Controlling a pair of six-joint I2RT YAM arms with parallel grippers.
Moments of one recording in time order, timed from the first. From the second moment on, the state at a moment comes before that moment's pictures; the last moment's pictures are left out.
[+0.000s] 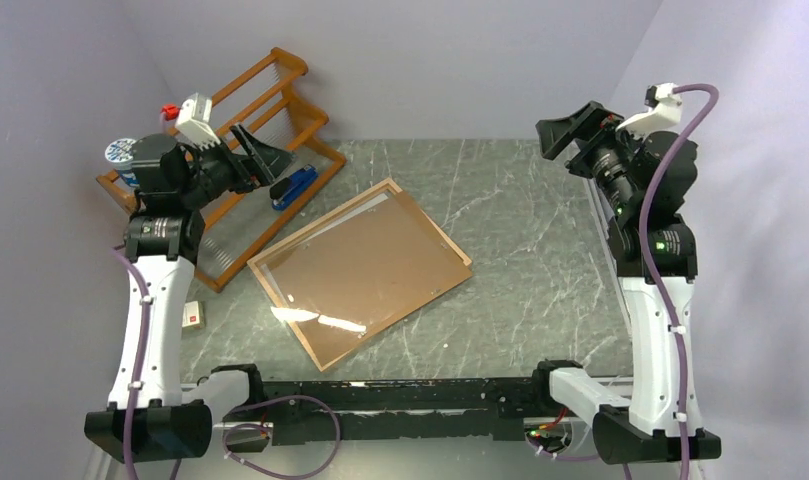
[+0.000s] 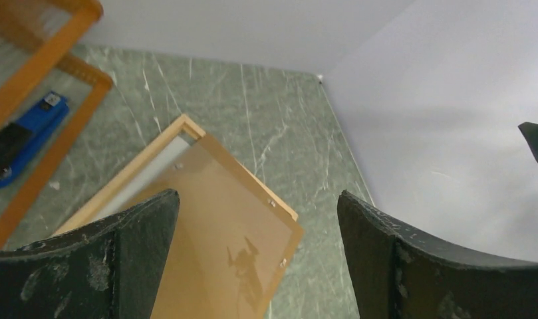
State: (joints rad) left arm 0.06 1.07 1.33 -0.38 0.59 -0.54; right arm 0.01 1.04 1.53 -0.49 -0.15 0.46
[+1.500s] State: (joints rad) left arm -0.78 1.76 1.21 -0.38 0.18 -0.33; right arm 0.09 1.58 0.66 -0.03 -0.63 0.82
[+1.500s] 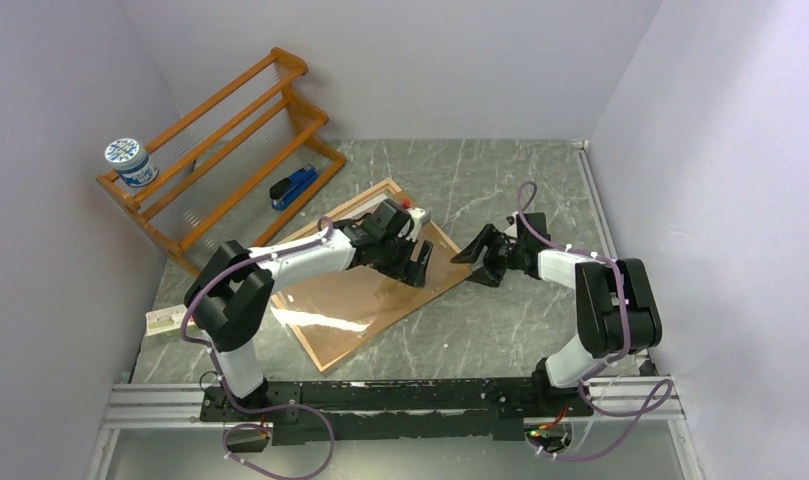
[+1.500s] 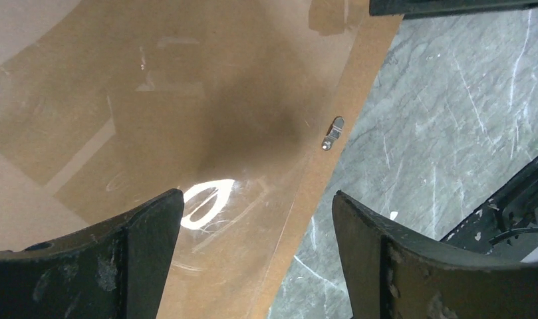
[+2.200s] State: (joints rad) left arm -0.97 1.78 1.29 -0.45 -0.15 -0.27; right arm 0.09 1.51 0.66 0.12 -0.69 0.90
